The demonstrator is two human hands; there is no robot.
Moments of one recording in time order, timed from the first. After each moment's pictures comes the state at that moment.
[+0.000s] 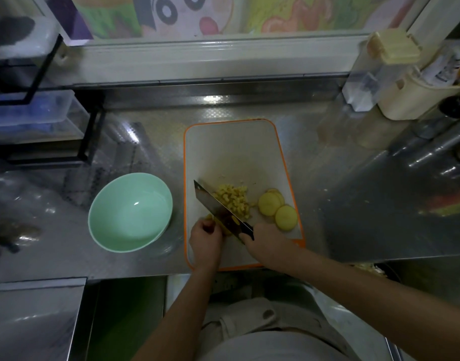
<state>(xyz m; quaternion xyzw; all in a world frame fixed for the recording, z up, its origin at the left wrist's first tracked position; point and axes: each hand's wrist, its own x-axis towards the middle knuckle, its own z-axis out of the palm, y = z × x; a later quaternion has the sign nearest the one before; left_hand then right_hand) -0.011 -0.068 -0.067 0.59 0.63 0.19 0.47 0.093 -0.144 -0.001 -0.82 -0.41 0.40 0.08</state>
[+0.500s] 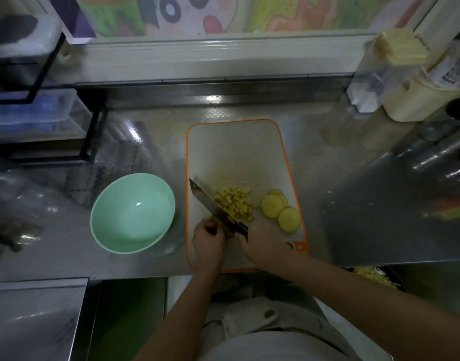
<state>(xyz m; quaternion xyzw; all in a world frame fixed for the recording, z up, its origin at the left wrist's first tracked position) -0.012 -0.066 -0.072 0.60 0.63 0.17 0.45 0.081 -0.131 -0.001 -0.83 -0.49 0.28 0.03</state>
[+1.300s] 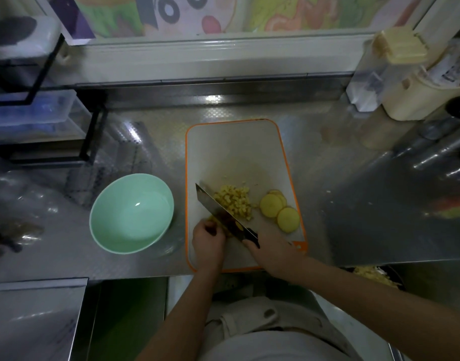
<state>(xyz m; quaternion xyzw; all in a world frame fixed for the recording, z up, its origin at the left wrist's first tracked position) -0.008 -0.069 -0.068 0.60 0.65 0.16 0.44 0.093 -0.154 -0.012 -0.81 -0.43 0.40 0.09</state>
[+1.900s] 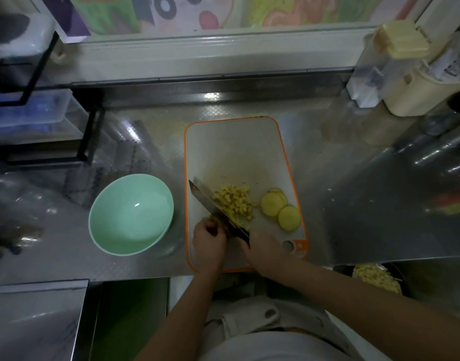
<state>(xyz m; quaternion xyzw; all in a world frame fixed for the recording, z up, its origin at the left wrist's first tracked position) -0.011 -0.067 -0.076 0.62 0.64 0.15 0.43 0.079 -0.143 -0.034 -0.82 -0.45 0.35 0.09</state>
